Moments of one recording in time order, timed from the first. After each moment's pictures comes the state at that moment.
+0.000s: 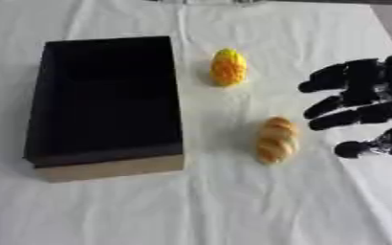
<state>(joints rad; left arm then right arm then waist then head) -0.31 0.48 0.35 -1.98 -0.08 -0.46 0.26 -0.19 -1.25 0.03 -1.99 0.59 -0.91 -0.09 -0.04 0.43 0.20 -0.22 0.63</state>
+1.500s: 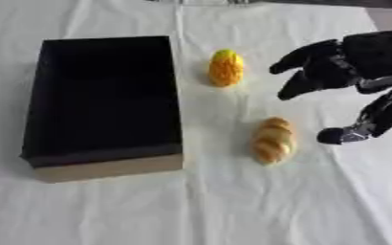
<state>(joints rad) -0.33 0.47 0.34 -1.98 -0.05 -0.46 0.23 -0.41 -1.19 0.15 -1.86 0.26 -0.83 0.34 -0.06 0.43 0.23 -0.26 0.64</state>
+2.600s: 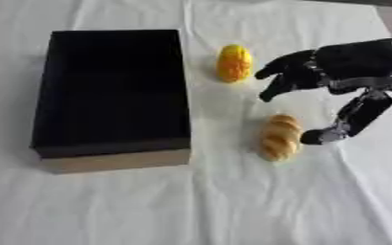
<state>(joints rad) -0.34 0.47 0.34 -1.98 -0.04 -0.45 0.23 -0.45 -1.12 0.22 -1.77 0.26 -0.74 0.42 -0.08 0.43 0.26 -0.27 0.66</state>
